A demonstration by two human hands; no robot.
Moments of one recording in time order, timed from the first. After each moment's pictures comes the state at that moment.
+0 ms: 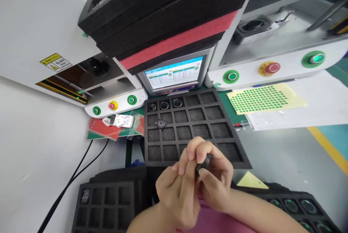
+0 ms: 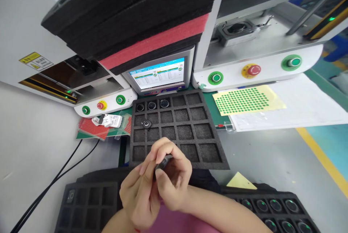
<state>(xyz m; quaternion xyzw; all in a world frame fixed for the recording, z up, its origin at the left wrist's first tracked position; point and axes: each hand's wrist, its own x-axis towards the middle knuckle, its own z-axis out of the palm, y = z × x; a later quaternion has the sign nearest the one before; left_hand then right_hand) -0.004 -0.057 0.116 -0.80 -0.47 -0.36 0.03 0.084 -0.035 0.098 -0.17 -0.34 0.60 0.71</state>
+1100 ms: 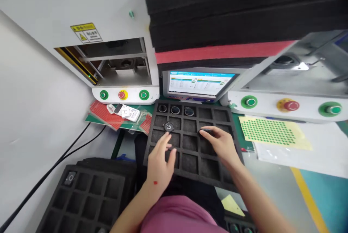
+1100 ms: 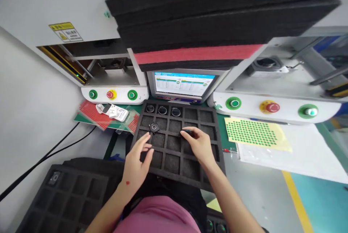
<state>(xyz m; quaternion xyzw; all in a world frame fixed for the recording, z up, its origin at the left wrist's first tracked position) -0.057 -0.036 0.045 -0.65 -0.64 -0.36 -0.16 0.133 0.055 0.000 -0.58 -0.53 0.43 0.44</state>
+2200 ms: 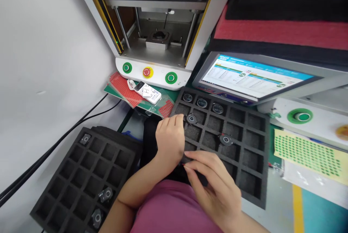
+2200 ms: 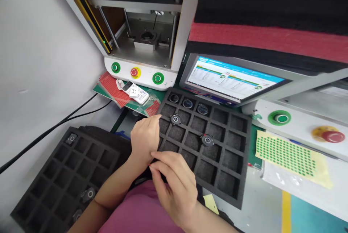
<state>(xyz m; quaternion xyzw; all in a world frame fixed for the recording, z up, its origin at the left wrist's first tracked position) -0.083 -0.019 0.068 -0.58 -0.79 -0.20 -0.07 0.042 -0.040 0.091 -0.30 -0.79 0.29 0.45</state>
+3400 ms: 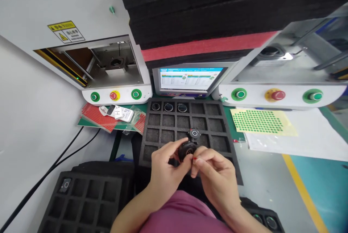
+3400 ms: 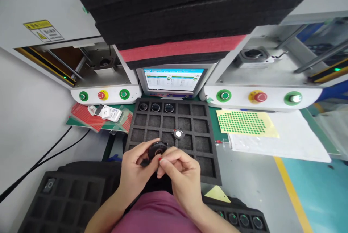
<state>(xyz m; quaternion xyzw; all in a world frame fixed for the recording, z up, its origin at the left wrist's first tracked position) -0.030 -0.028 0.095 -0.57 -0.57 -0.44 -0.39 0.092 -0.024 0.082 -0.35 -0.35 0.62 0.61</state>
